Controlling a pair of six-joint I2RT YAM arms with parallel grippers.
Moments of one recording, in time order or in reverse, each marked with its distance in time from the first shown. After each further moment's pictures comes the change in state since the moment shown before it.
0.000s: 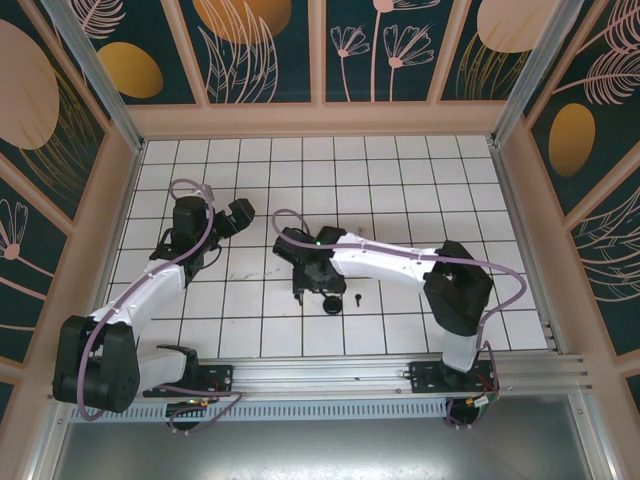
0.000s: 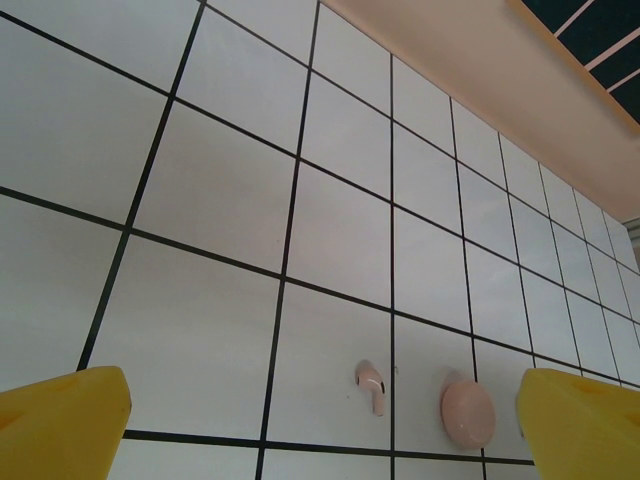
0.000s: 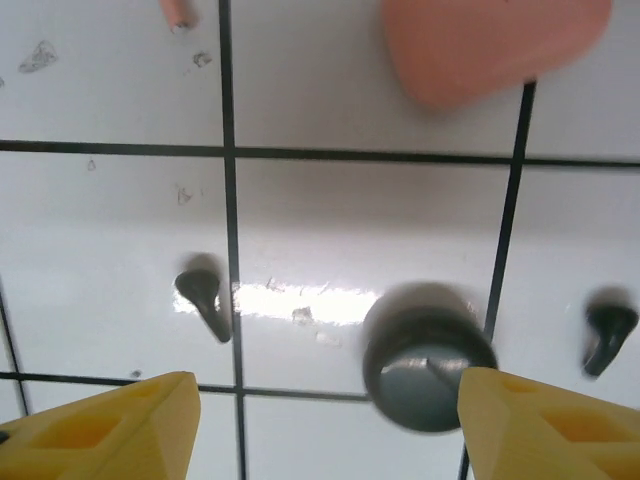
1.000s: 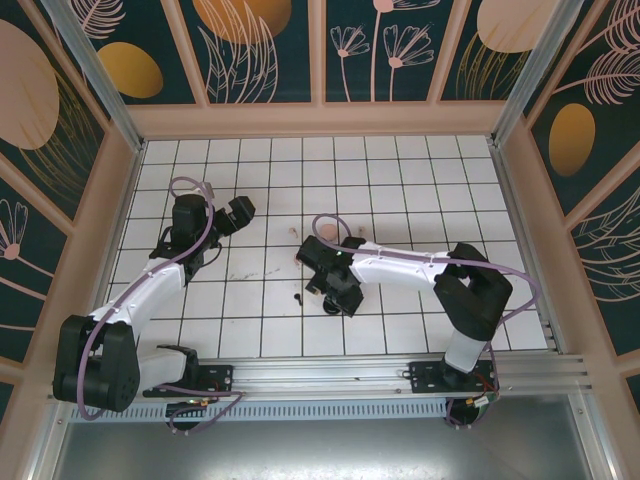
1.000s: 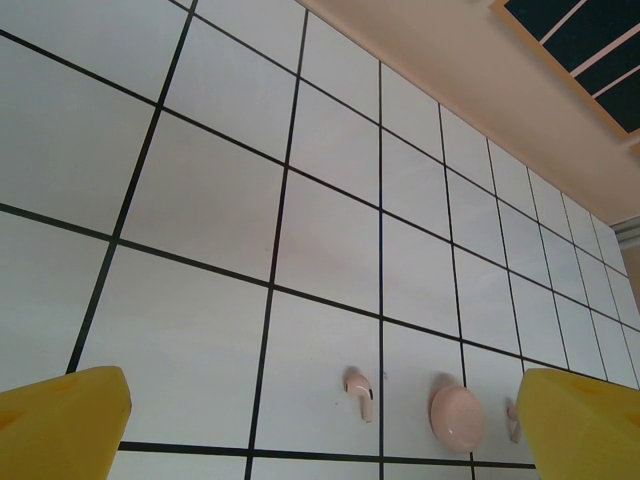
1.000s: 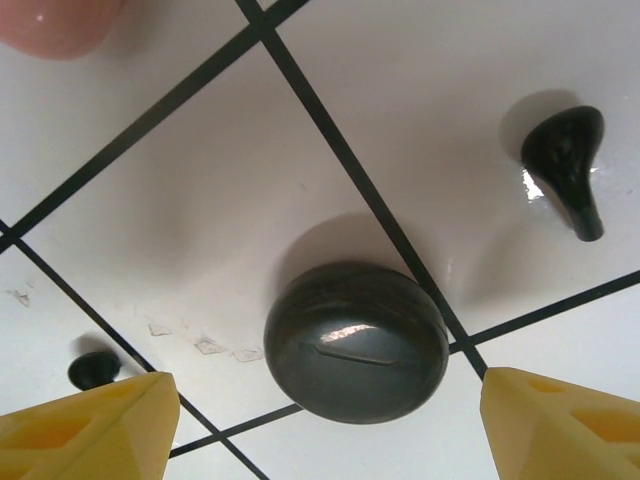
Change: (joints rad) left arm 0.000 0.004 0.014 0.004 0.009 -0.003; right arm -0.063 -0.085 -0.247 0.148 -0.123 0.498
